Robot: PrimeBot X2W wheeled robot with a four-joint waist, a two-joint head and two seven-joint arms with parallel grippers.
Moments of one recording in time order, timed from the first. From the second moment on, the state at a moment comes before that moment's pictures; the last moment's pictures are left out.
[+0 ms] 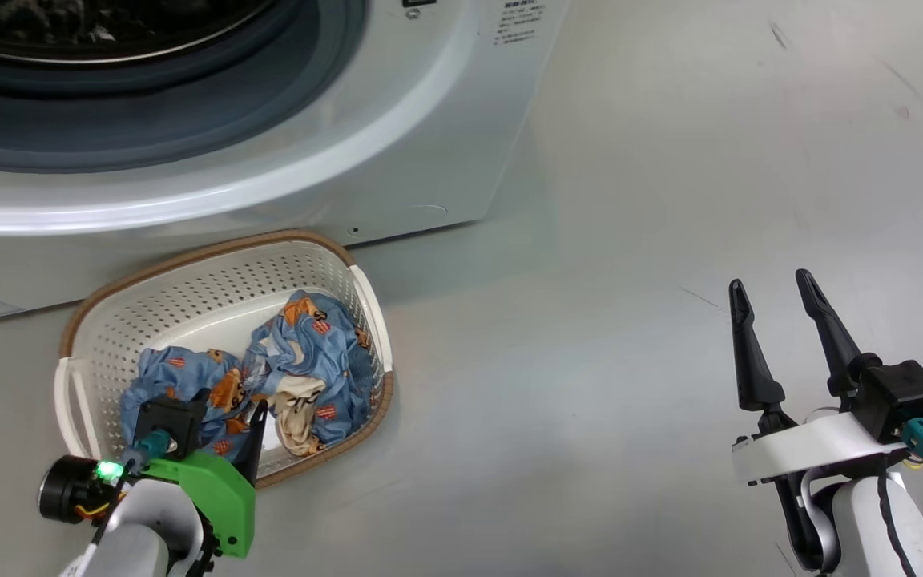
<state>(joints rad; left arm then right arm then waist) -0.14 0.17 -0.22 0.35 -0.22 -0.12 0.03 -0.08 -0.04 0.07 0.09 0.11 0.12 -0.26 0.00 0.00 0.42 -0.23</state>
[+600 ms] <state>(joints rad) -0.30 0.19 -0.23 0.45 -0.27 -0.12 0.10 -0.14 -0.04 0.07 0.08 0.12 0.12 -0.26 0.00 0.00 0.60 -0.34</state>
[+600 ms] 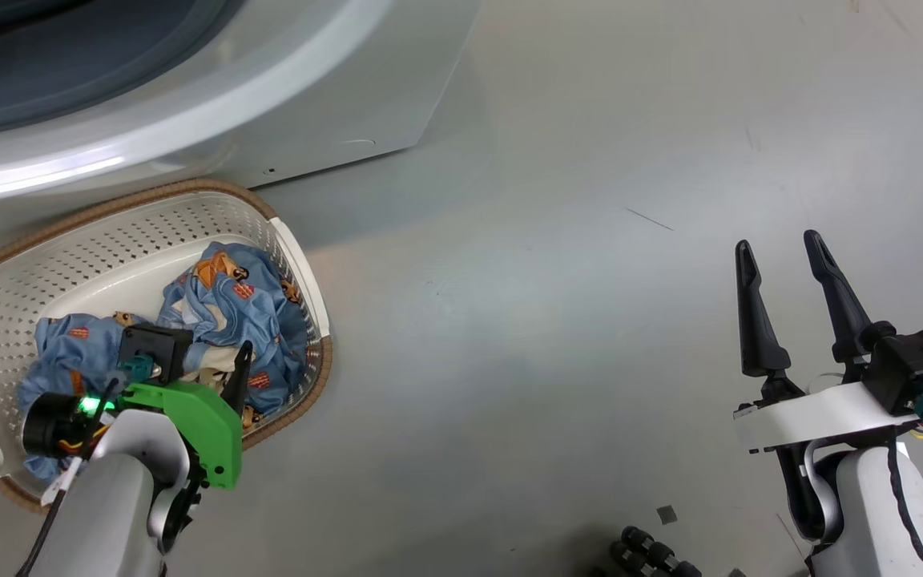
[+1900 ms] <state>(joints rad) -0.56 0.22 -0.31 0.66 -0.28 -0.12 0.15 -0.20 -0.03 0.08 0.03 0.18 0.09 -0.26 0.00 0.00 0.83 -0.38</state>
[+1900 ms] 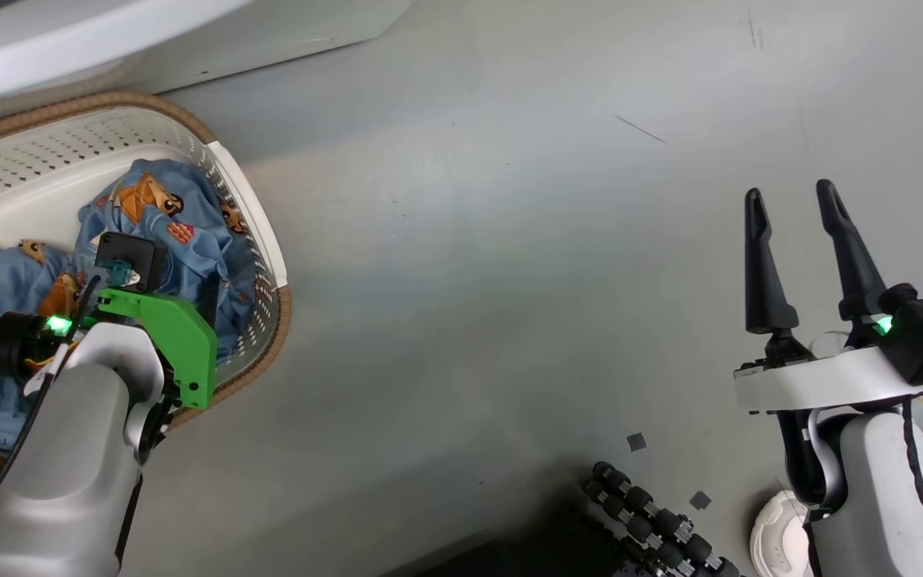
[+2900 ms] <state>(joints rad) -0.66 0.19 -0.31 0.81 -0.25 -0.10 0.00 -0.20 -0.03 0.02 -0.01 0.17 0.07 -0.26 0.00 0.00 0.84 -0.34</state>
